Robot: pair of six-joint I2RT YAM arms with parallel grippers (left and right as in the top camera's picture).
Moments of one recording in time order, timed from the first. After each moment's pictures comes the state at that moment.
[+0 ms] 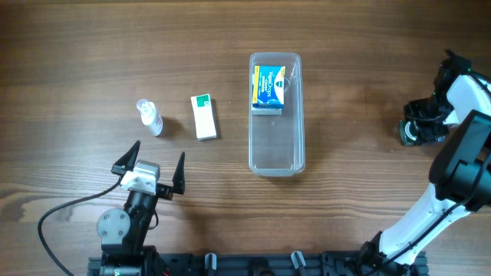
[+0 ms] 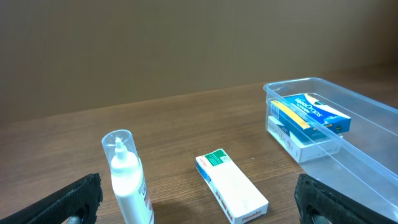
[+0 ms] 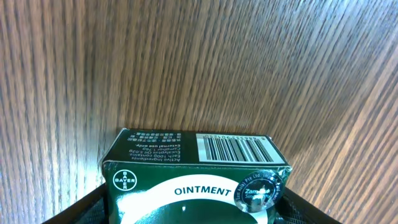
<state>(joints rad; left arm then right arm) 0.01 0.01 0.01 -0.05 0.25 0.14 -0.43 2.09 1.46 -0.97 0.11 0.95</state>
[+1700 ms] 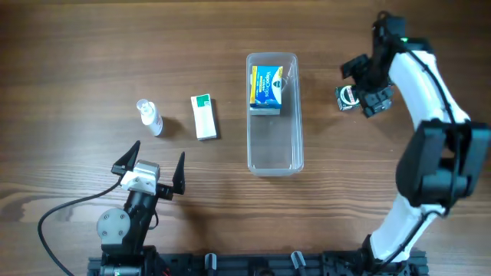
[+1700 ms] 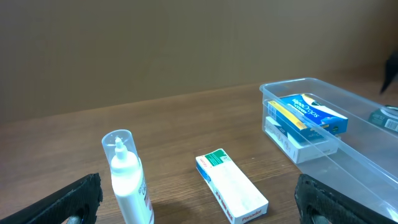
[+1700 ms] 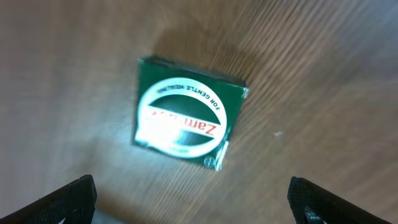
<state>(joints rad) 0.01 0.01 0.01 -0.05 0.25 0.14 -0.04 2.03 1.59 -0.98 -0.07 1.08</state>
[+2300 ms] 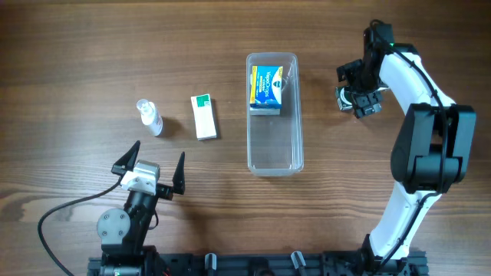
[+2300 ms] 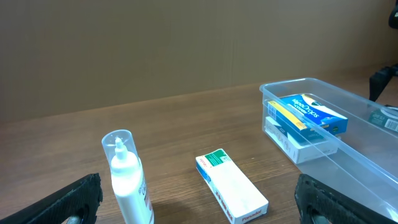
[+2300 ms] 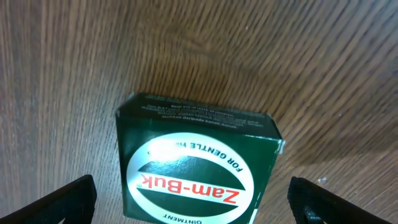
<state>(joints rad) 0.01 0.01 0.01 -0.05 0.25 0.14 -0.04 2.13 1.58 -0.88 -0.04 1.18</state>
